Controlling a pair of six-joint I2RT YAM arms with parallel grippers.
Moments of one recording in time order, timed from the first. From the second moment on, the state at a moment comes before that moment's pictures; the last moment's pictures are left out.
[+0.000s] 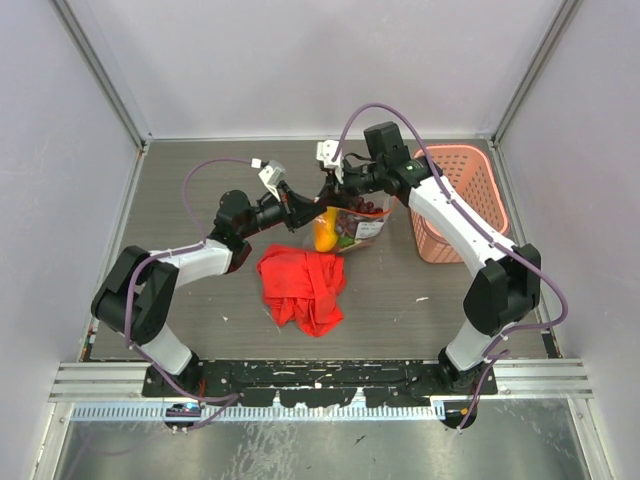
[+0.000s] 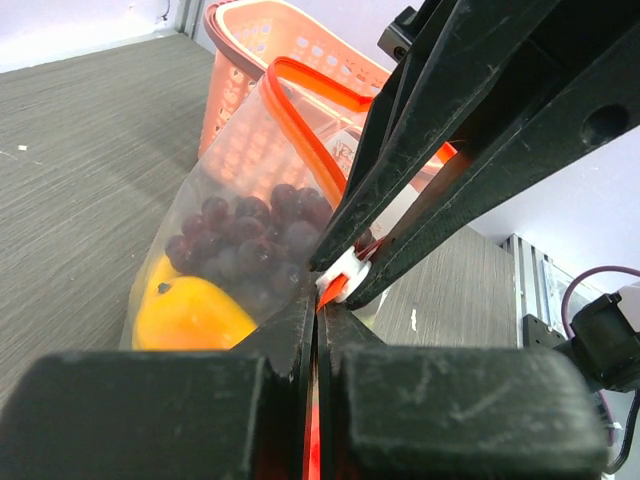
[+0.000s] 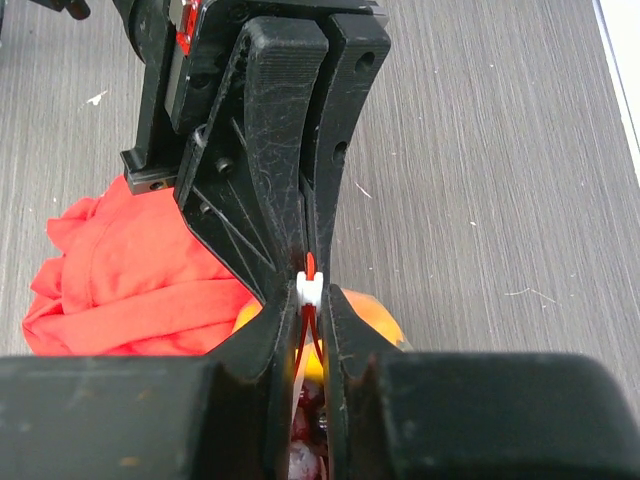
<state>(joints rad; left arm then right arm) -0.49 1.62 0.80 0.95 0.64 -0.50 0.47 1.67 1.57 -0.59 -0.82 -0.71</state>
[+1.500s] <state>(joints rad) -0.46 1.71 0.95 0.94 0.84 -0.45 0.40 1.61 1.55 -0.67 -0.79 -0.74</state>
